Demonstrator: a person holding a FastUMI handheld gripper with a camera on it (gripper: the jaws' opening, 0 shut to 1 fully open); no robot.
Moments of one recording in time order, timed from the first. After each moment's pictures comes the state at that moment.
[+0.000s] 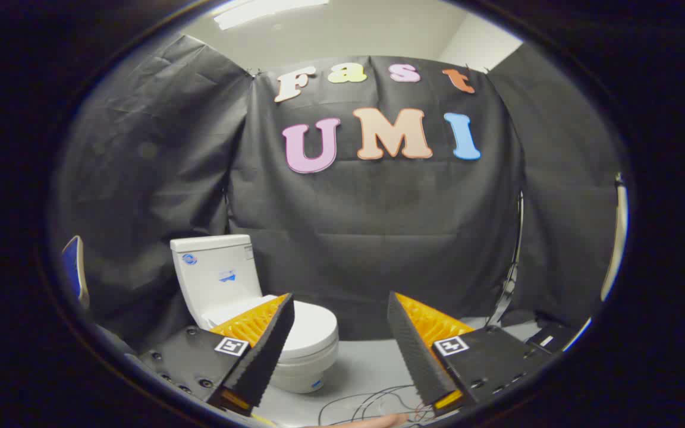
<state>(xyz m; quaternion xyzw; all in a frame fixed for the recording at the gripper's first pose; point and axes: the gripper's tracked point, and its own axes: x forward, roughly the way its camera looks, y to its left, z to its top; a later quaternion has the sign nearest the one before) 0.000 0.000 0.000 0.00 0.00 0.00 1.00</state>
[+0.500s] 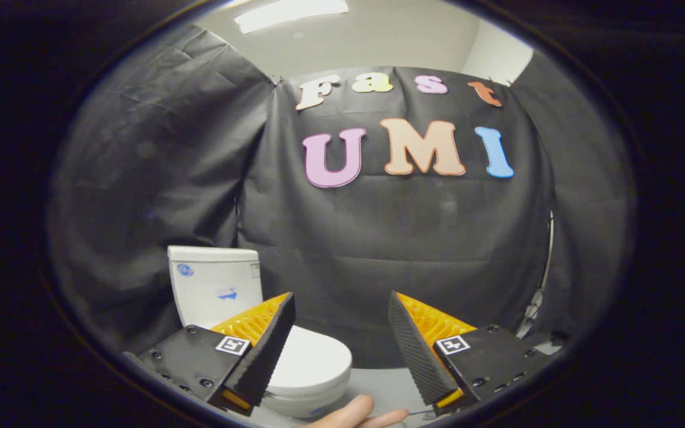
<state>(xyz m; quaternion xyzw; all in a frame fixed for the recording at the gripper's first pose) 0.105 0.051 -0.016 0.01 -0.03 0.03 1.00</state>
